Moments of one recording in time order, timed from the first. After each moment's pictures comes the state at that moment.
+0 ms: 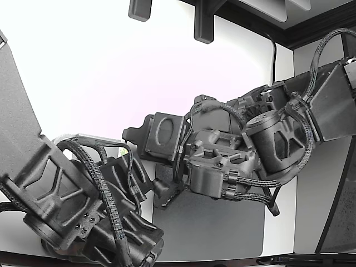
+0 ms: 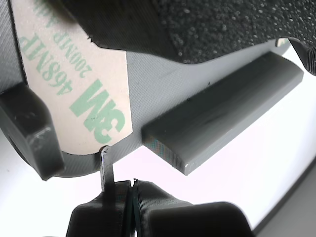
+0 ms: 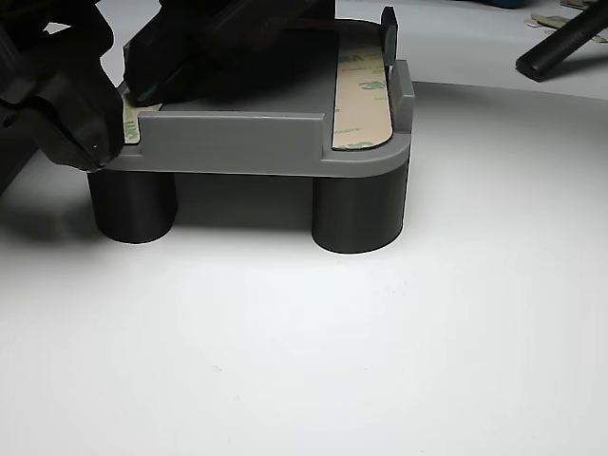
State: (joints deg) arm 33.3 120.0 142.1 39.4 33.8 -58.5
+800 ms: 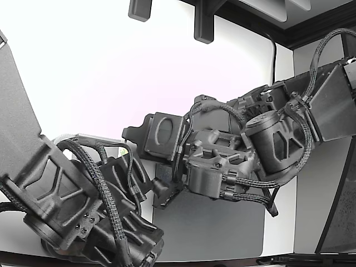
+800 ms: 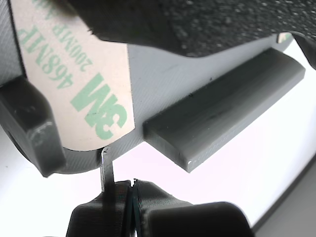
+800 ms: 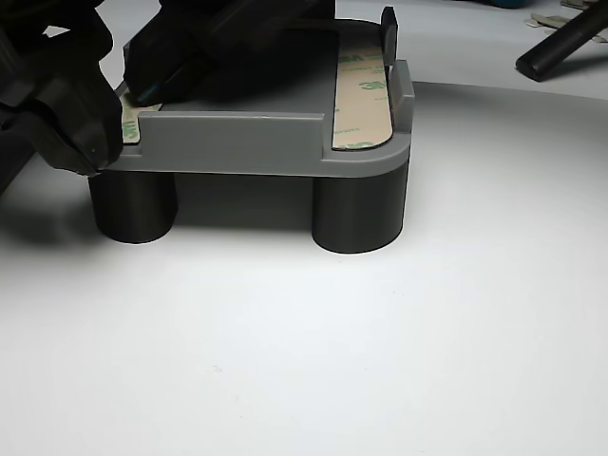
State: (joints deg) arm 33.3 119.5 142.1 39.5 34.2 -58.9
